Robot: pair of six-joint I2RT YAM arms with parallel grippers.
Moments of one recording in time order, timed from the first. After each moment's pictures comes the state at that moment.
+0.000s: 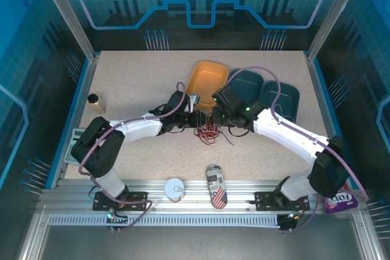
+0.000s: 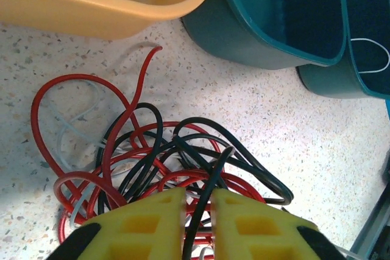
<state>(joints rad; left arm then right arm) -0.60 1.68 0.92 0.01 0.32 -0.63 0.73 1.43 1.16 -0.72 0.14 0.69</state>
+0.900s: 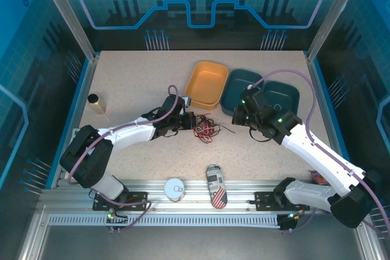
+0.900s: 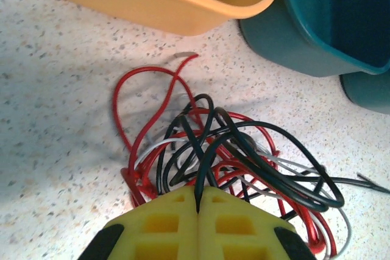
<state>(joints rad) -0.59 1.55 0.84 -0.08 0.16 -0.65 0.63 1.12 1.06 -0.78 0.21 0.69</state>
